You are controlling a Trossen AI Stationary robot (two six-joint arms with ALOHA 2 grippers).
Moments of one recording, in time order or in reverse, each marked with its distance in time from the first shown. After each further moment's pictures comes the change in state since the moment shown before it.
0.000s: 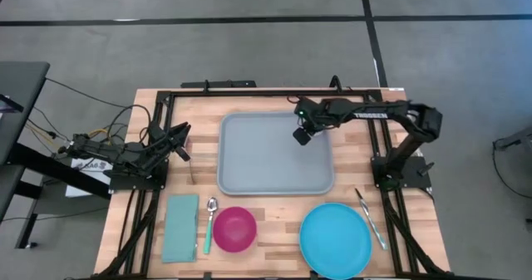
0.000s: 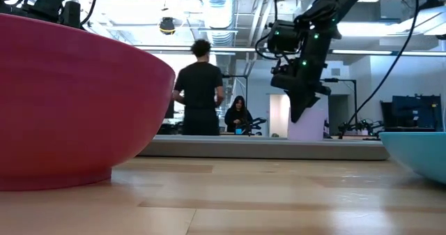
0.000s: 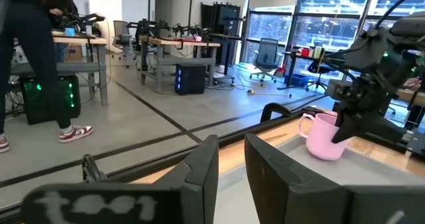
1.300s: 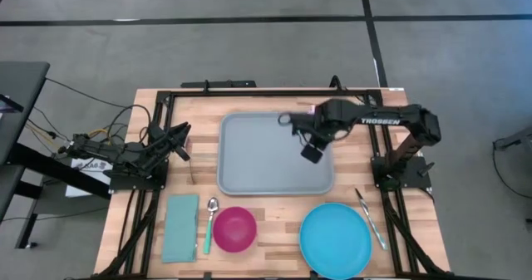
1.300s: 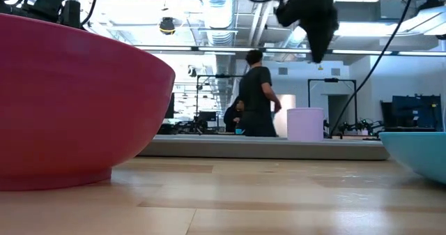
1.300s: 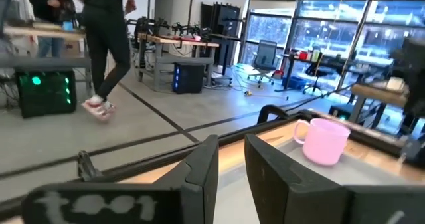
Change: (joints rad) left arm 0.000 0.000 0.000 0.004 0.002 -0.048; right arm 0.311 0.011 0.509 -0.813 0.002 0.126
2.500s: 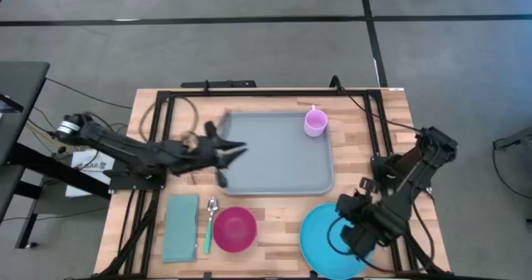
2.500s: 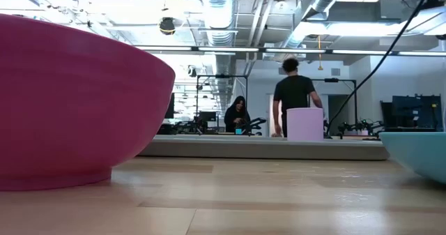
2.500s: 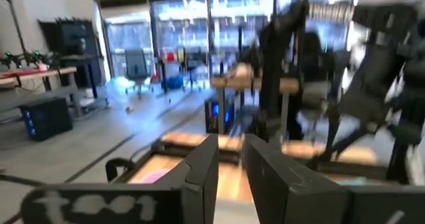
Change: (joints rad) left arm 0.000 1.119 0.646 0.499 0.562 0.214; right arm 0.942 -0.006 -0.095 -0.090 0.120 0.774
